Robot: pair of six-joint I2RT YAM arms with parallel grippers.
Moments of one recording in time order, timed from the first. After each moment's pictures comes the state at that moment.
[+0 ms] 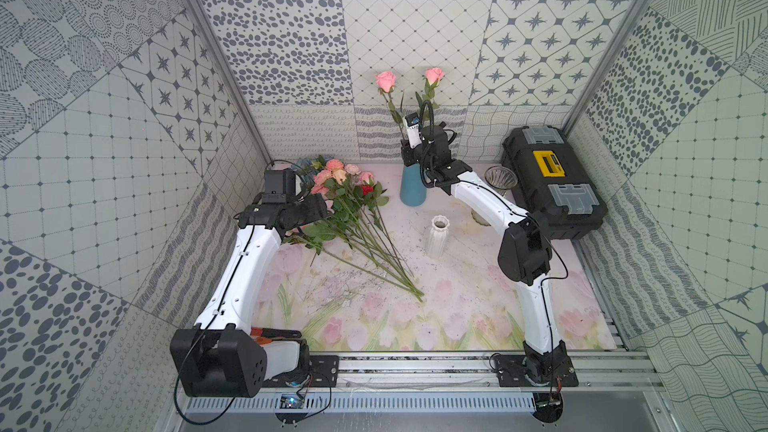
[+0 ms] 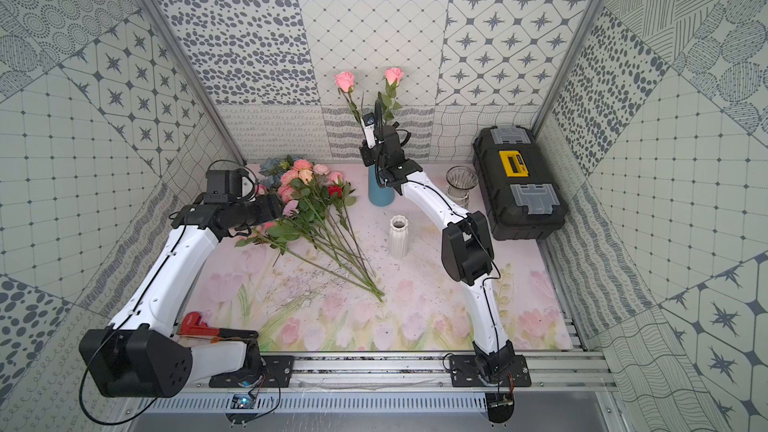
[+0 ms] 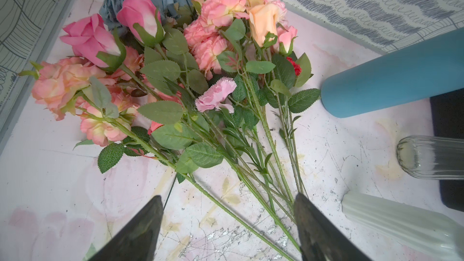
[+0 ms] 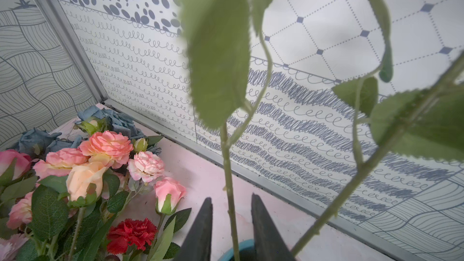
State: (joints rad) left arm -0.03 1.28 1.23 -0.79 0.09 -0.34; right arm 0.55 2.21 2.07 -0.12 0.12 -0.07
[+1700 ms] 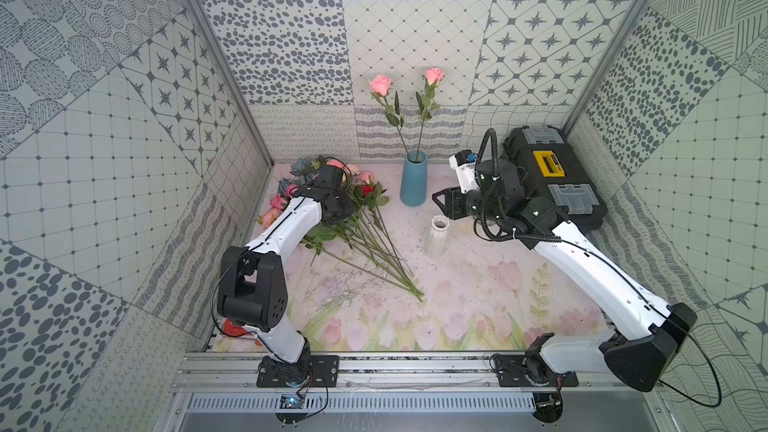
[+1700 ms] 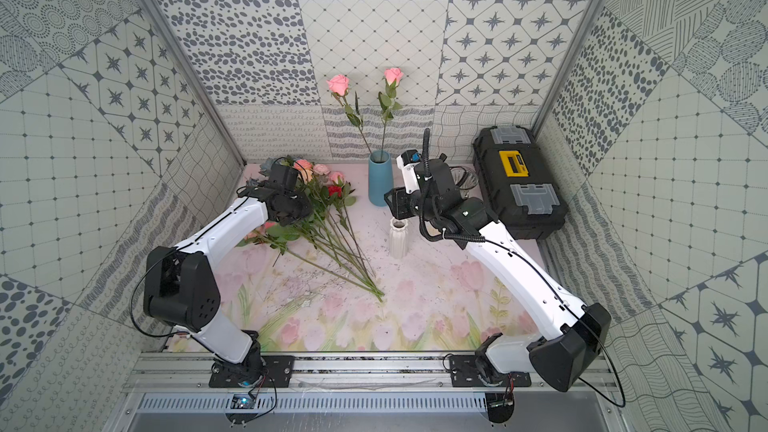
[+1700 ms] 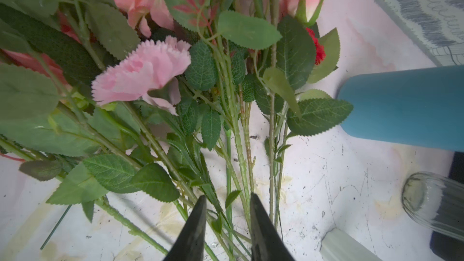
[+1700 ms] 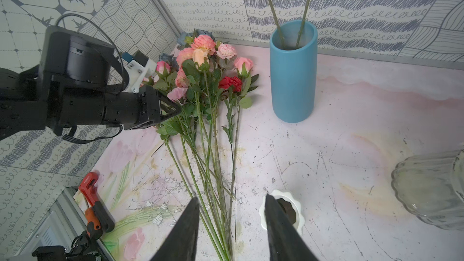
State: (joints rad) left arm -0.24 1.68 1.33 -0.68 0.01 -0.71; right arm 0.62 1.34 1.43 -0.63 -0.08 0.32
